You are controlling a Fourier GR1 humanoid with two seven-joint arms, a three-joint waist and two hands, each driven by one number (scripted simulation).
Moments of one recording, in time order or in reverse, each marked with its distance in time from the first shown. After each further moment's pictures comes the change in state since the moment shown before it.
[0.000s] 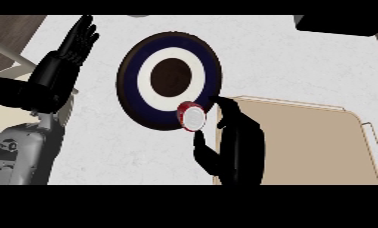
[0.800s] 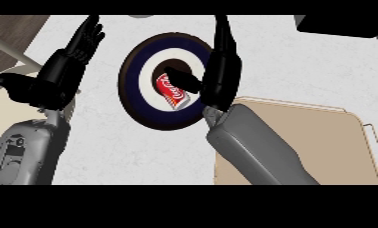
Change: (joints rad) left arm -0.022 -0.012 -0.012 0.030 -0.013 -0.002 -0.002; right arm -0.510 0.052 -0.210 0.464 -0.389 -0.446 -0.107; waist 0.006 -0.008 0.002
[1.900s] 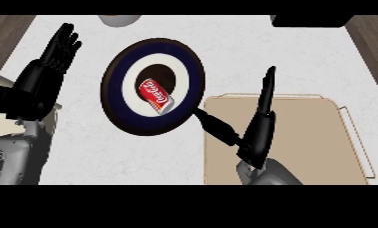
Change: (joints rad) left arm 0.090 0.024 0.082 -0.036 0.002 0.005 0.009; right arm 0.422 -0.171 0.156 -0.237 -0.574 -0.389 -0.617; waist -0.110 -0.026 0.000
